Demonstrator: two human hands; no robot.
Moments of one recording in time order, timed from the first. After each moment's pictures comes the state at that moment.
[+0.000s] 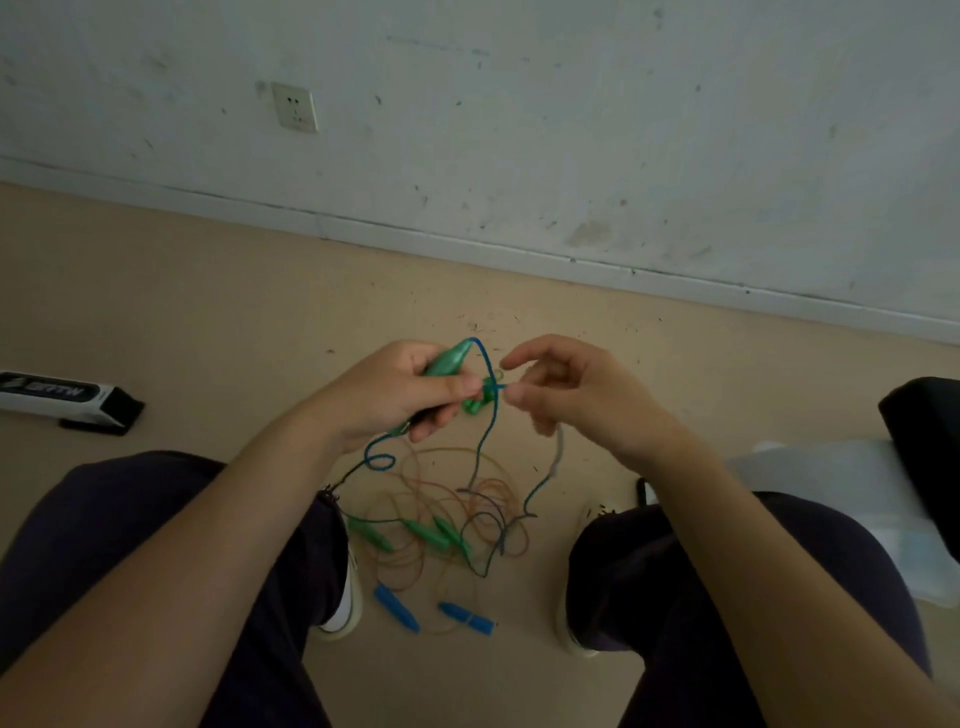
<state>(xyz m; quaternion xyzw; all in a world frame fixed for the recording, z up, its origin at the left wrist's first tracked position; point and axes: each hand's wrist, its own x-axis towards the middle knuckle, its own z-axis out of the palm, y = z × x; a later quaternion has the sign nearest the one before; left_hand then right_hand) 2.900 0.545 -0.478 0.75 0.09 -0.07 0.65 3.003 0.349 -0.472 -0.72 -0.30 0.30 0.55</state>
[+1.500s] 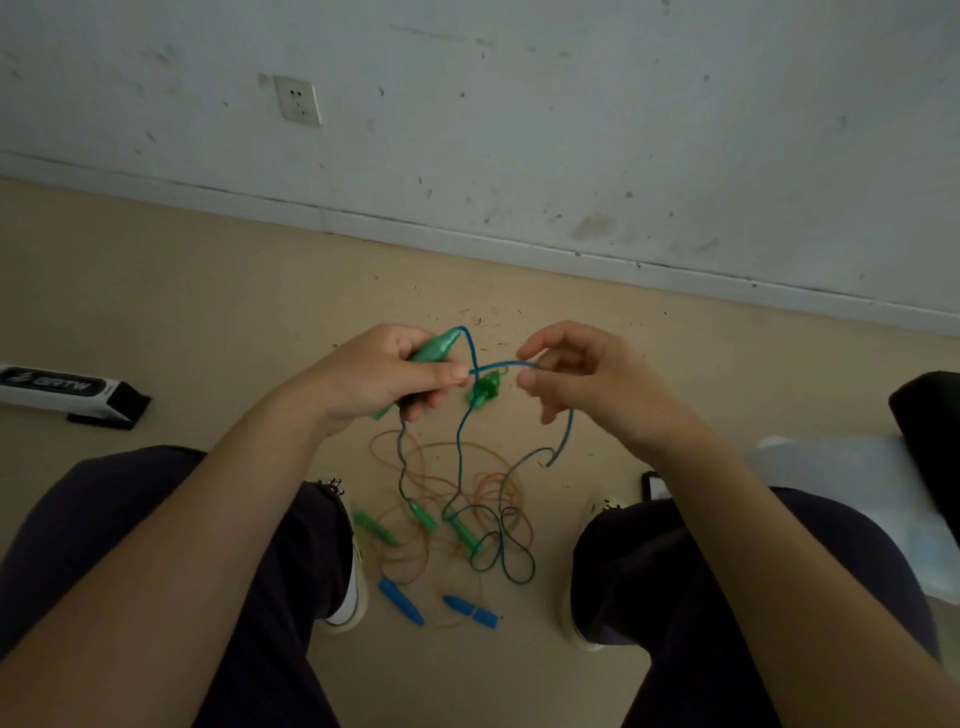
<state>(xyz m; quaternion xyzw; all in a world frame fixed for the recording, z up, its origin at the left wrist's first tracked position) 2.900 0.564 -0.478 0.77 0.10 -0.06 0.62 3.008 0.348 -0.473 -0.71 -0.29 0.28 0.58</state>
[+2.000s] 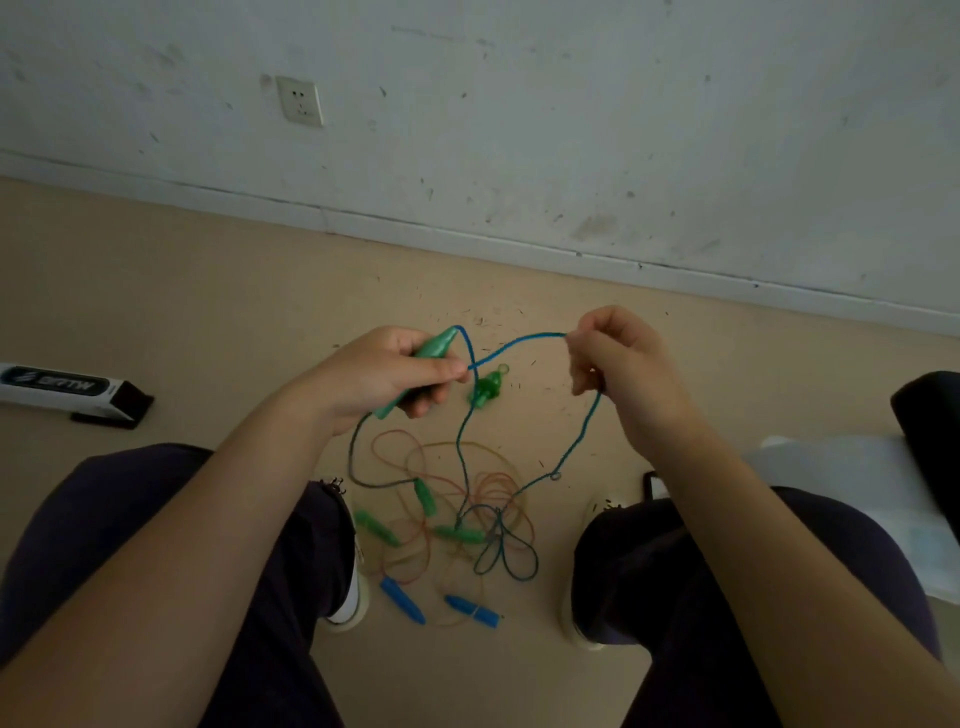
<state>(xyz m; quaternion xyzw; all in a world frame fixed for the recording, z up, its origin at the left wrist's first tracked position) 2.903 0.564 -0.481 0.74 0.14 -0.08 0.65 3.012 0.351 -0.473 -0.71 -0.14 0.18 0.66</state>
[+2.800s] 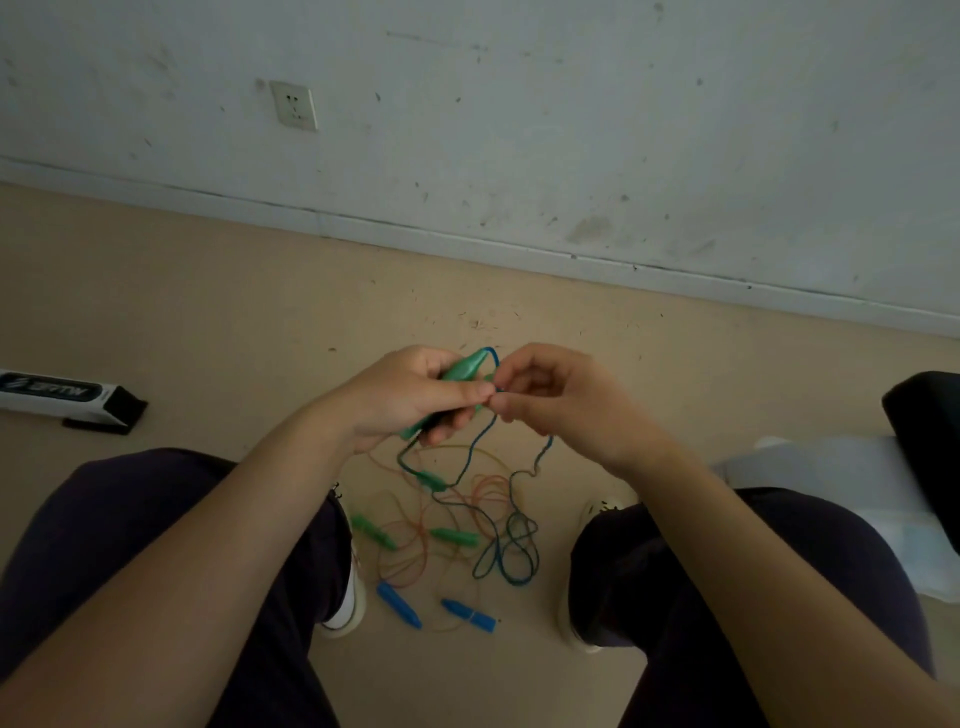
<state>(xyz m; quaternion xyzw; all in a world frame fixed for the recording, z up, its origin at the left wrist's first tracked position) 2.904 0.540 -0.481 0.73 0.10 -0.12 0.67 2.991 0.358 -0.475 -0.72 -0.30 0.30 0.54</state>
